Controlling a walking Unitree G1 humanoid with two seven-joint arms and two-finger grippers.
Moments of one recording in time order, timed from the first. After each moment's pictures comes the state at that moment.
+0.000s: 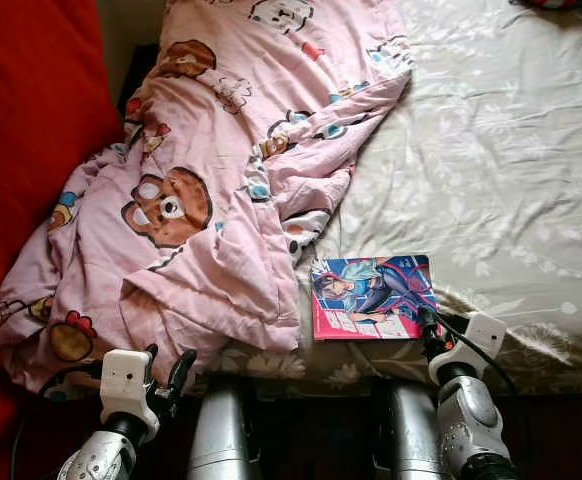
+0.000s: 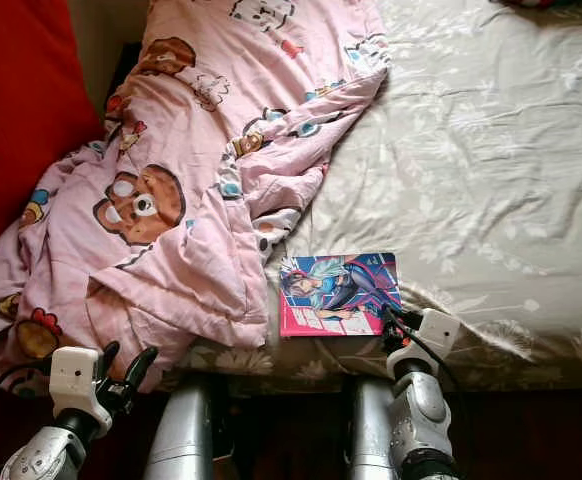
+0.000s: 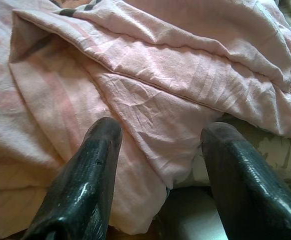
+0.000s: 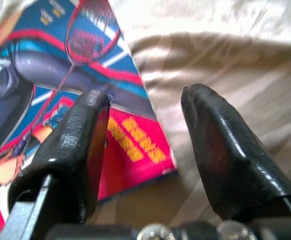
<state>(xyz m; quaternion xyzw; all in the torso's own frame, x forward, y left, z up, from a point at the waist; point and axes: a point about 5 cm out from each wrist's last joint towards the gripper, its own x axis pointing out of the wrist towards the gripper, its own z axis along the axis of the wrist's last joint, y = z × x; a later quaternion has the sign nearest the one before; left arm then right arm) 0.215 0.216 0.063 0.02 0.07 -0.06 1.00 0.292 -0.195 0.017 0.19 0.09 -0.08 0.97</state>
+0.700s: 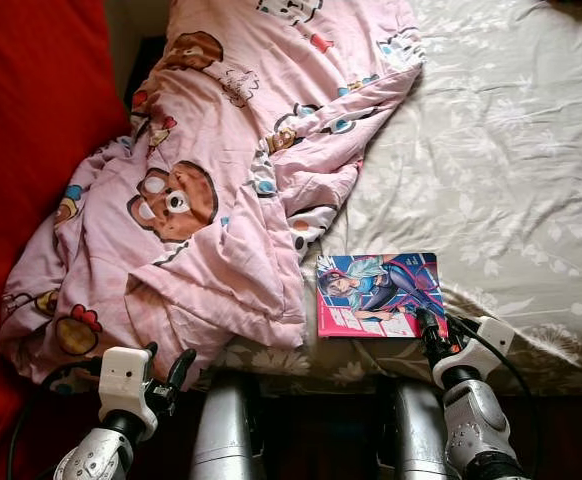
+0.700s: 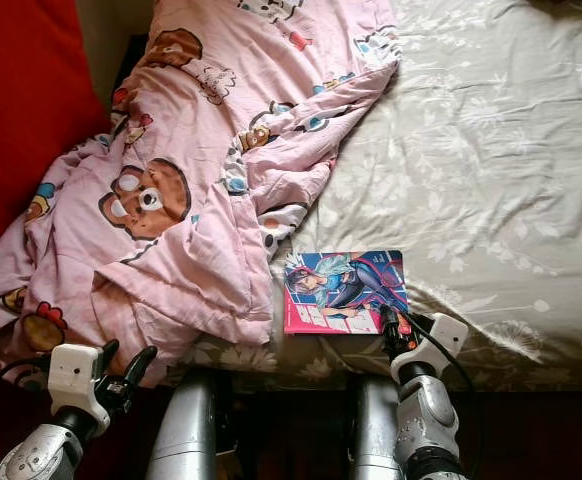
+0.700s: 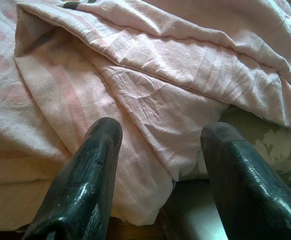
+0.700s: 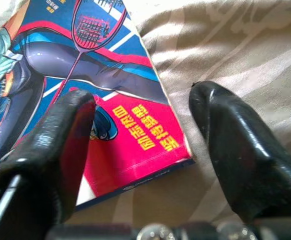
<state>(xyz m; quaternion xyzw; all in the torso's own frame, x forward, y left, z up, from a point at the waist) 0.217 0.215 0.065 0.03 0.08 -0.07 0.99 0.291 -0.202 0.014 0.27 0.09 -0.06 0.96</state>
